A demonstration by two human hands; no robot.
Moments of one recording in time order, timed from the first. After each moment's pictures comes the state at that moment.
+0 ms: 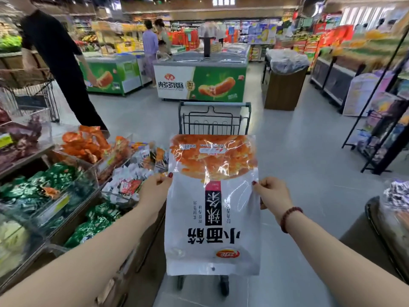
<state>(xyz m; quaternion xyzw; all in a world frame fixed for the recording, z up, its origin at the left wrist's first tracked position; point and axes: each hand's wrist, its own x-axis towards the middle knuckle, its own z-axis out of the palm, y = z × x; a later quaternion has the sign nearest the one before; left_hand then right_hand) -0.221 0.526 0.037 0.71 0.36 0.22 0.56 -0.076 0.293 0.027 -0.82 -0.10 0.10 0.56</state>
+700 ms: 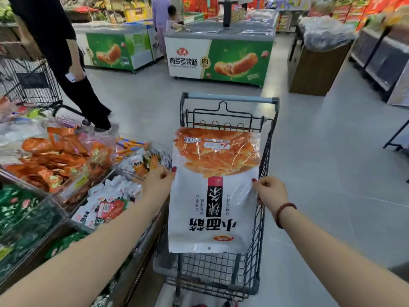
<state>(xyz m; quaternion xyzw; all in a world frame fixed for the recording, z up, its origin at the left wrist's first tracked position) 0.009 0.667 -0.020 0.72 0.40 0.22 0.52 0.176 0.438 -0.040 -0.82 -0.10 0.16 0.54</state>
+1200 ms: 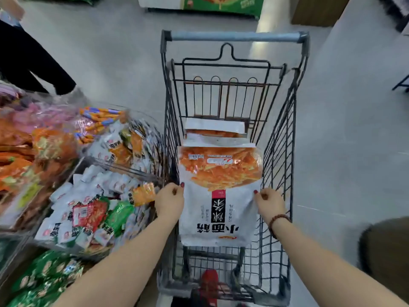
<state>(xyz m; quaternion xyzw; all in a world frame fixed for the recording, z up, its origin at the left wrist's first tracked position) 0.073 0.716 -0.181 0.75 0.49 0.06 0.44 0.199 0.502 -0.193 -0.90 0.03 0.21 0.38</state>
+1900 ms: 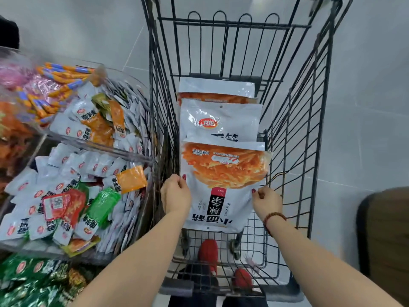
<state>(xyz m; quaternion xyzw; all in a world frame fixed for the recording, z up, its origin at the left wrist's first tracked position) 0.086 0.707 -0.266 0.76 0.54 0.03 0.37 0.183 0.513 -0.280 -0.93 0.05 0.26 0.26</state>
